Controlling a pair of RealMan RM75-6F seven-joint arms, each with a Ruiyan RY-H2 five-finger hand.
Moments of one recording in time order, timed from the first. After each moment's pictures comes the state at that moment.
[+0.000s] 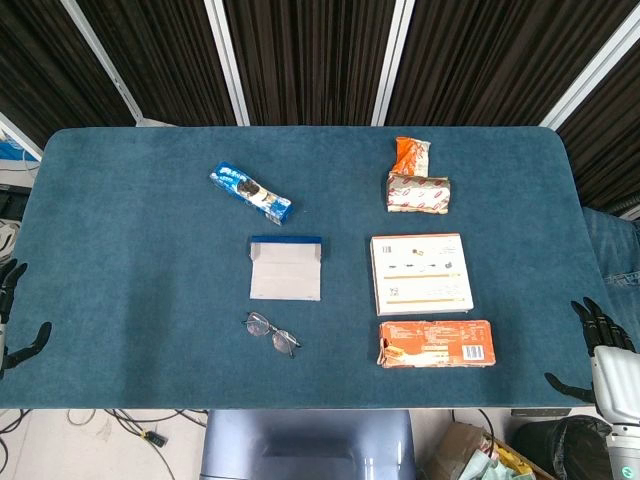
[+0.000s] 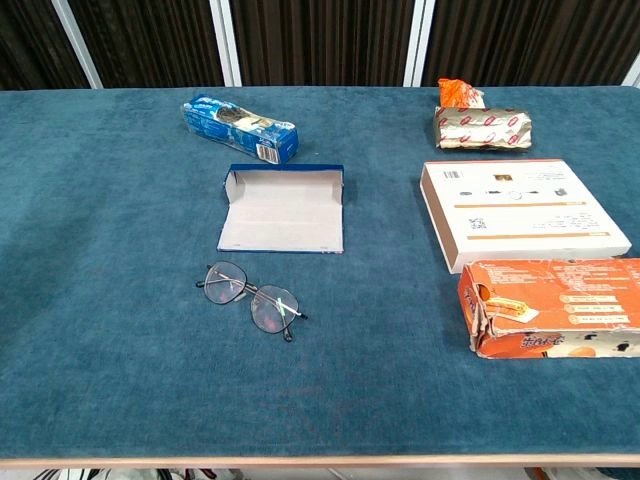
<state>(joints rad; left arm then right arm) -0.12 -1.10 -0.01 -1.65 1.41 1.59 -0.05 -0.01 -1.07 0.07 -1.74 -1.42 1.49 0.00</state>
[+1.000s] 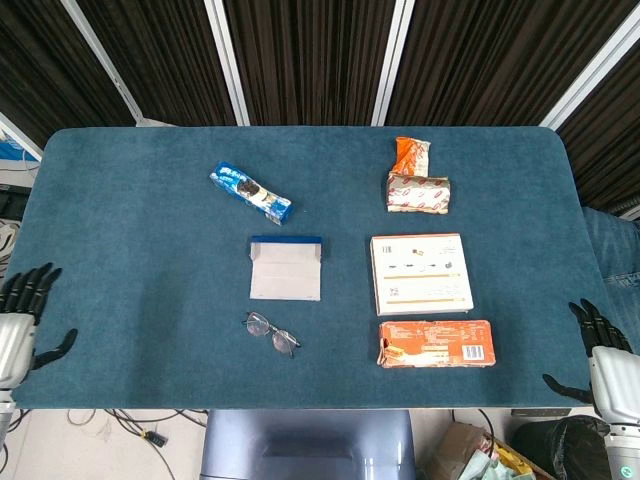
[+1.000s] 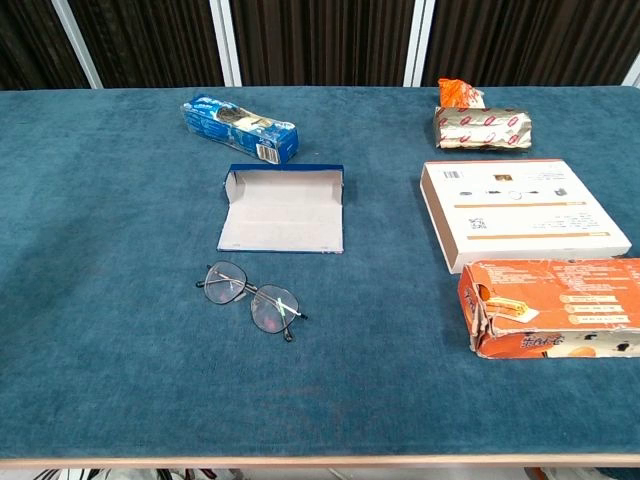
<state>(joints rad) -0.14 -1.12 -0.01 -1.64 1.52 1.50 -0.02 0.00 -1.07 0.06 -1.75 -1.41 1.47 0.01</state>
